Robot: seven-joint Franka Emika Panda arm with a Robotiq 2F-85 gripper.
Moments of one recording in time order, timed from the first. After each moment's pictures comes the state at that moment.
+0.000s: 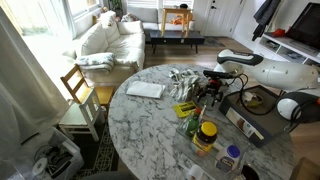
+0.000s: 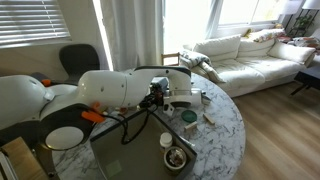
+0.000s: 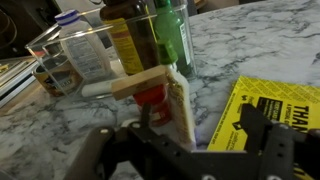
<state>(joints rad) -0.47 1.43 -0.03 -0.55 0.88 1.04 1.08</state>
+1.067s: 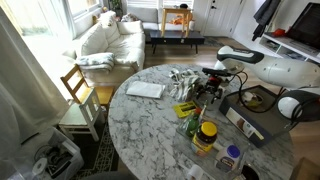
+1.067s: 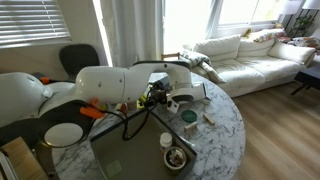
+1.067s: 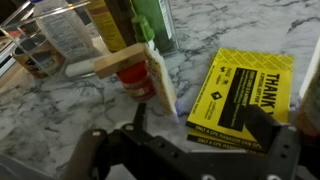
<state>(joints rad) -0.46 1.40 -0.04 -0.52 0.80 1.14 1.12</state>
